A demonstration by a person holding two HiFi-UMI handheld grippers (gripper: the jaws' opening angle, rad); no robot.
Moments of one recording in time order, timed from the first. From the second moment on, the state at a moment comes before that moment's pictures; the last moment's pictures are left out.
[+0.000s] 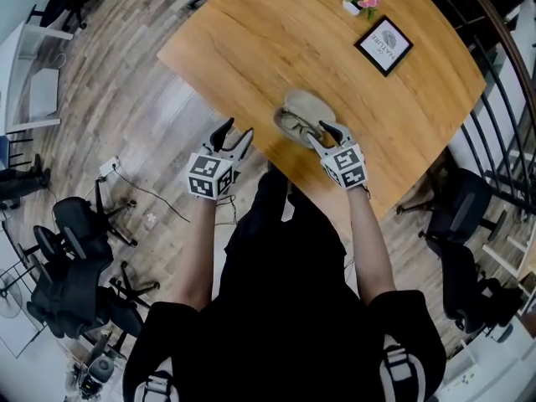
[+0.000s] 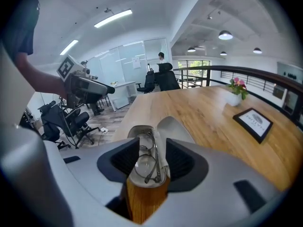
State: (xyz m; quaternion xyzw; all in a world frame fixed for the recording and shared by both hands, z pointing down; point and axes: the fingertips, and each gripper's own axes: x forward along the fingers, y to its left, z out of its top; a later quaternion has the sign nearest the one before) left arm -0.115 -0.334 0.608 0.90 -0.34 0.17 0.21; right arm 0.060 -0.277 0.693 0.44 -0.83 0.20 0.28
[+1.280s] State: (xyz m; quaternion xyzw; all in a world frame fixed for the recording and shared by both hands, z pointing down) left arm -0.116 -0.352 0.657 0.90 -0.30 0.20 0.26; right arm 0.034 -0.294 0.755 0.37 -0.82 0.23 0.38
